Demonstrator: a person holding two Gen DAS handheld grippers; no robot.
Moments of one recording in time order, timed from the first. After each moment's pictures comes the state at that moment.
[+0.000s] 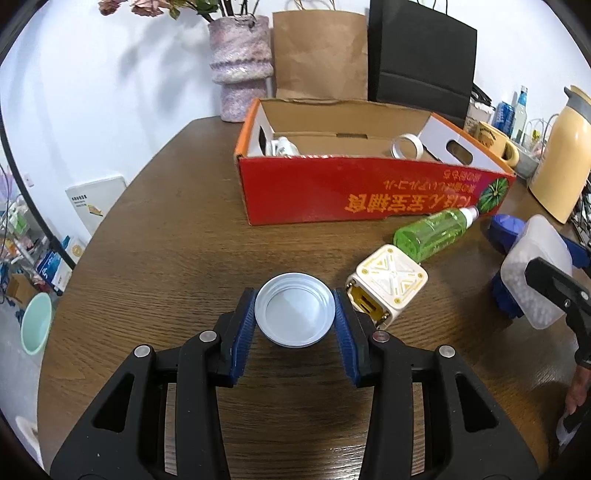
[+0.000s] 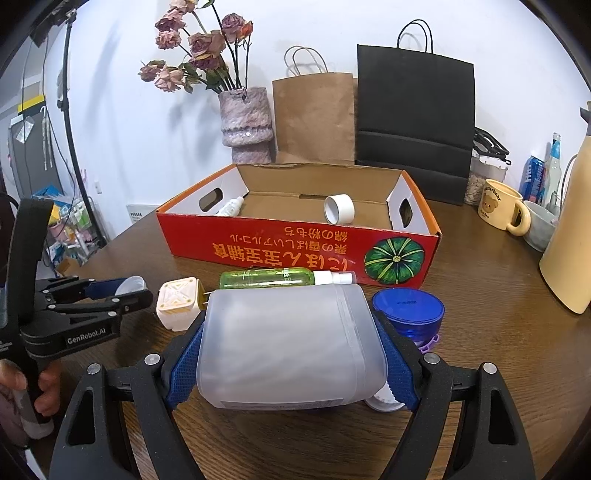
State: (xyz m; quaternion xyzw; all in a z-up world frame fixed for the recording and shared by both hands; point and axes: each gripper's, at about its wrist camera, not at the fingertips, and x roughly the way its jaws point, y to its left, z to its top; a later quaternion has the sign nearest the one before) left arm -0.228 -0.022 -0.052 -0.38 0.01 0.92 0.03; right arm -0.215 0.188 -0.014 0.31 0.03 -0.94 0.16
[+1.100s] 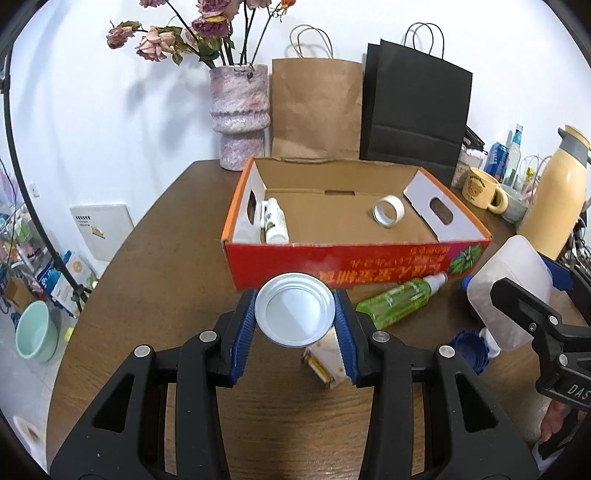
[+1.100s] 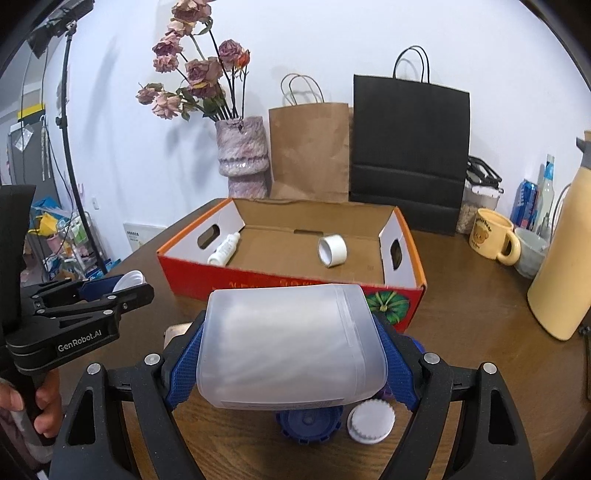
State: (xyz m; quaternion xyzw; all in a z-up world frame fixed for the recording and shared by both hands) left arm -0.231 -0.002 0.002 -0.33 -0.01 0.94 0.03; right arm -0.225 0.185 0.029 0.27 0.03 -0.95 0.15
